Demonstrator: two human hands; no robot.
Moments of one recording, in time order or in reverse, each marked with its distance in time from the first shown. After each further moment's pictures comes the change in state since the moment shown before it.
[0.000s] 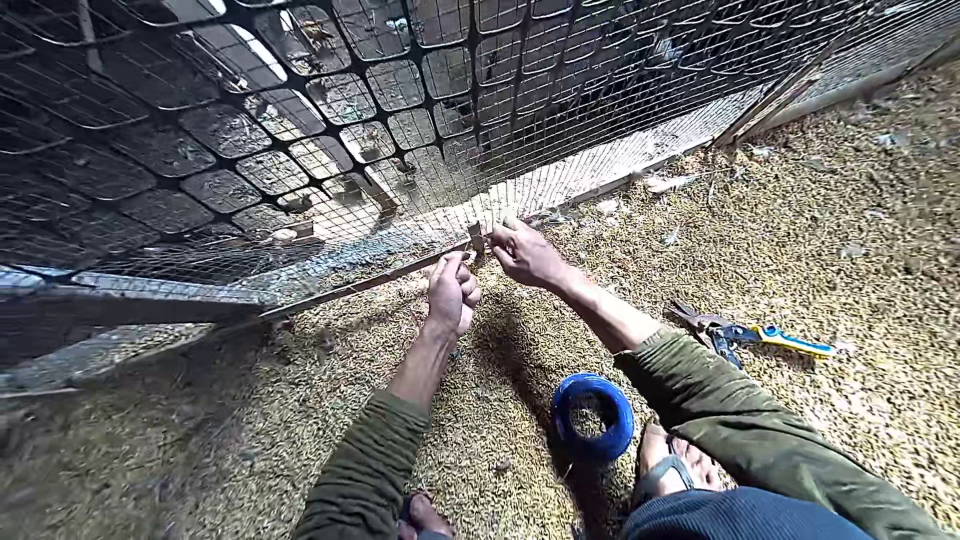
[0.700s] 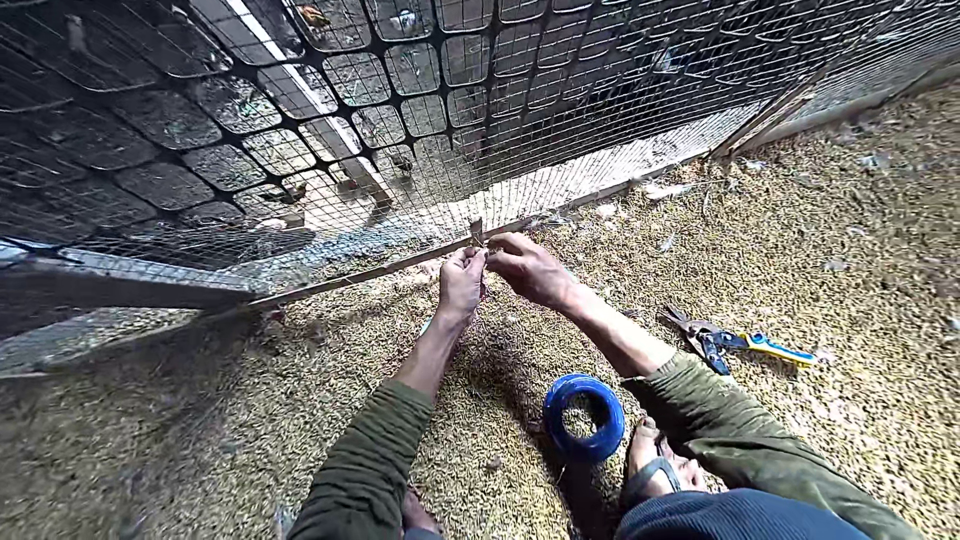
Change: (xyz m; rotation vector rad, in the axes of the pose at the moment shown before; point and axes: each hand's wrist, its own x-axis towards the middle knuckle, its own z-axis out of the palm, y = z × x) left_hand 0.011 -0.015 0.005 0.409 -0.032 0.155; right_hand -0.028 -0.011 -0.008 -0.038 0.027 -0.344
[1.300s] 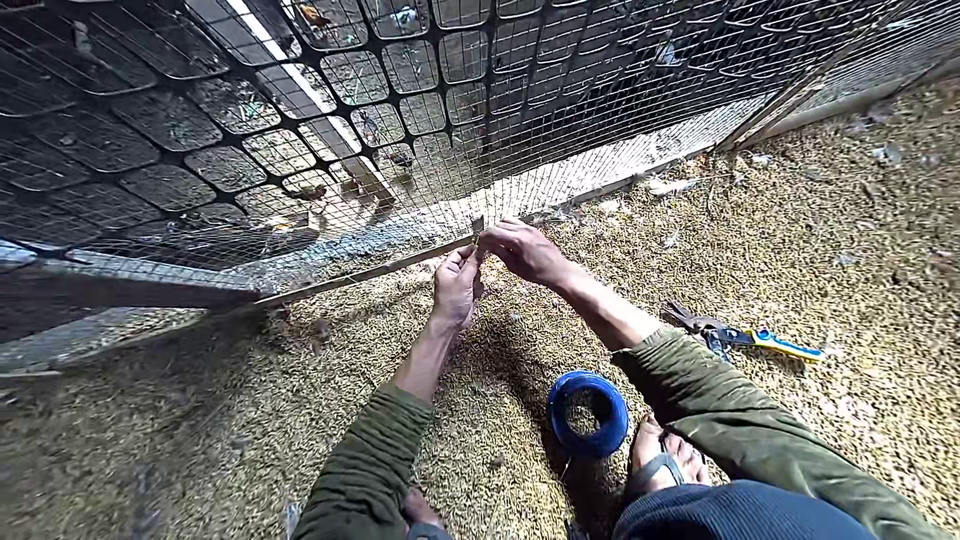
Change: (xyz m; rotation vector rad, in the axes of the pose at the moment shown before) left_hand -0.004 -0.008 -0.012 -0.237 -0.074 0.048; right_hand 0.022 0.020 0.006 0.056 0.038 -0.026
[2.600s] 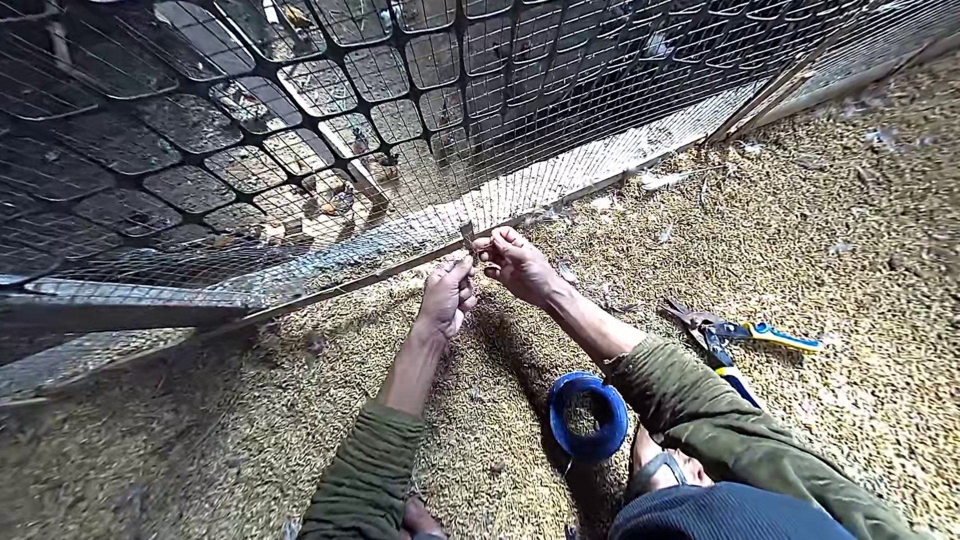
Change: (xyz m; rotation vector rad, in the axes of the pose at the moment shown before) left_hand -0.004 0.026 0.004 -0.008 0.023 -0.288; right_hand -0.018 -0.008 0.029 1.492 0.315 0.727
